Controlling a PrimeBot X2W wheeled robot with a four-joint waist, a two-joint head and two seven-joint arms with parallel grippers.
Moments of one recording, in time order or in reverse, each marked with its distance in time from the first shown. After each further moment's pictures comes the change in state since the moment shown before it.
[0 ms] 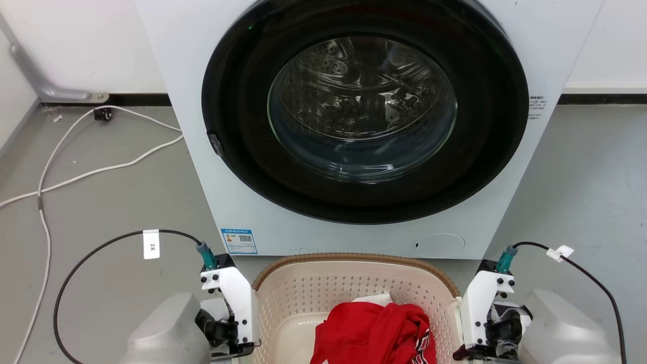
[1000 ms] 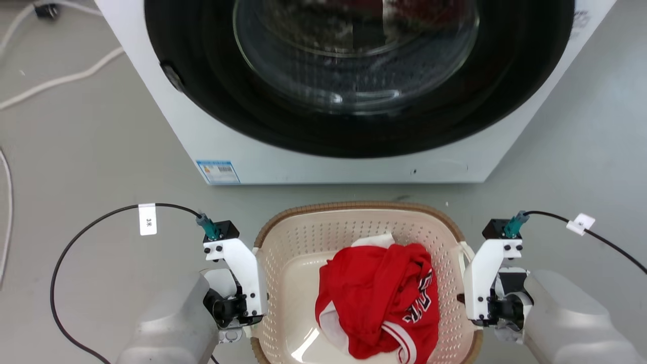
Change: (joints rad) left arm -0.033 -0.022 0.066 -0.047 0.082 0.003 -0.188; right arm -0.036 -0.041 0.040 -0.092 -0.109 -0.004 -0.323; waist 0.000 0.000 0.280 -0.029
